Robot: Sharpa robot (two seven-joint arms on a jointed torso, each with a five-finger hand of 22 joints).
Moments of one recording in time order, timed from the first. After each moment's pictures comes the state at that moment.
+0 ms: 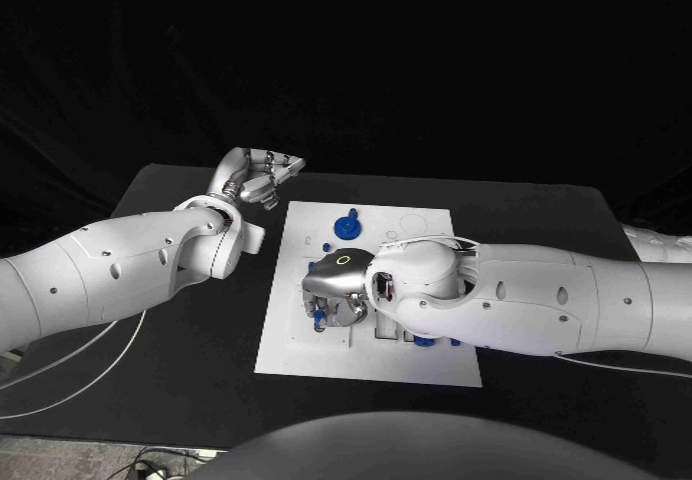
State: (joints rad) left arm 1.24 -0.68 -0.22 1.25 -0.29 -0.58 0.49; left_hand 1.33 0.04 -0.12 0.29 0.15 0.99 0.16 0.07 0.08 1.15 0.10 0.07 0.07 1.35 0.03 1.20 1.16 0.12 1.23 0.14 1.03 1.31; right arm 1.20 -0.54 -0.20 1.65 -1.69 0.01 -0.12; right_hand 1.41 -0.05 0.38 0.06 0.11 1.11 0.14 0.09 0.09 1.22 0.09 0.06 0.06 1.46 0.03 1.57 1.31 0.01 1.47 0.14 1.57 1.31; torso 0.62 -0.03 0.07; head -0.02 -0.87
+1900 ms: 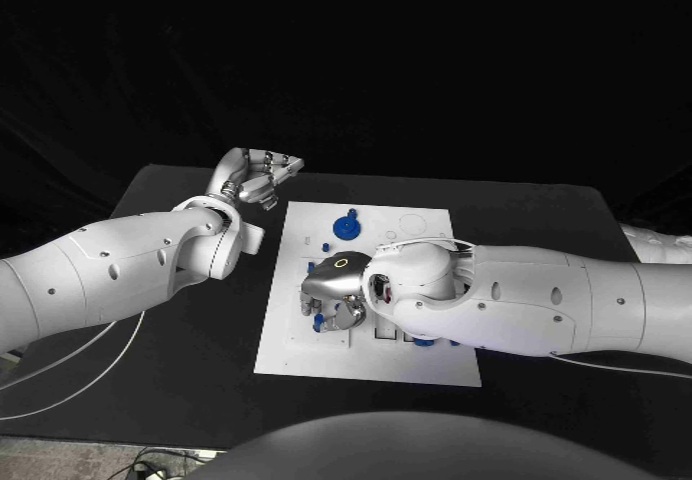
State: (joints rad) left arm 1.24 -0.68 -0.22 1.25 -0.29 -0.58 0.49; left_hand 1.33 0.04 -0.13 0.29 0.15 0.99 0.16 0.07 0.08 1.15 0.10 0.07 0.07 1.35 0.03 1.20 1.16 0.12 1.23 0.14 1.03 1.31; right arm 1.19 -0.53 -0.20 1.64 -1.68 0.03 -0.13; right_hand 1.38 -0.10 0.33 0.06 0.08 0.95 0.17 0.06 0.07 1.02 0.13 0.06 0.06 1.47 0.06 1.57 1.31 0.01 1.47 0.17 1.57 1.31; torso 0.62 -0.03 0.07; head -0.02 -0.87
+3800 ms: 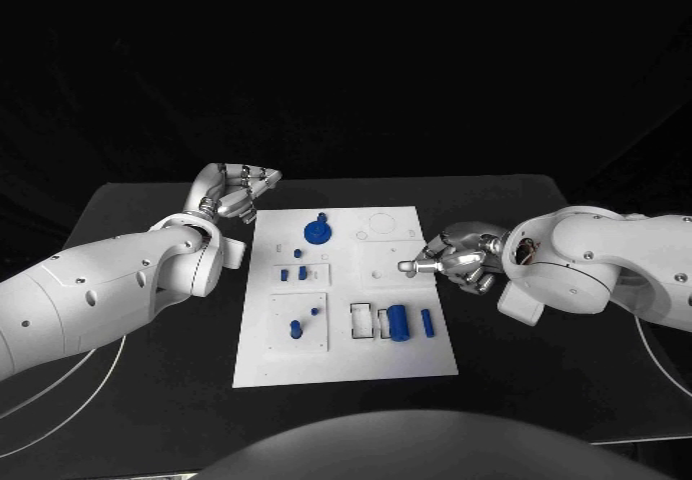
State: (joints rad) left arm 1.21 -0.64 -0.22 1.21 -0.29 -0.57 0.49; left_hand 1.34 0.04 -0.13 0.29 0.15 0.99 0.16 0.07 0.08 1.15 0.10 0.07 0.07 1.35 0.03 1.20 1.16 0.12 1.23 0.14 1.03 1.31; right arm 1.32 -1.17 -0.24 1.92 -0.64 -0.13 -0.41; right_hand 1.12 0.07 -0.14 0.27 0.37 0.70 0.17 0.36 0.24 1.47 0.10 1.57 1.31 1.47 0.04 1.57 1.31 0.01 1.47 0.15 1.57 1.31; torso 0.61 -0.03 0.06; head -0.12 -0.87
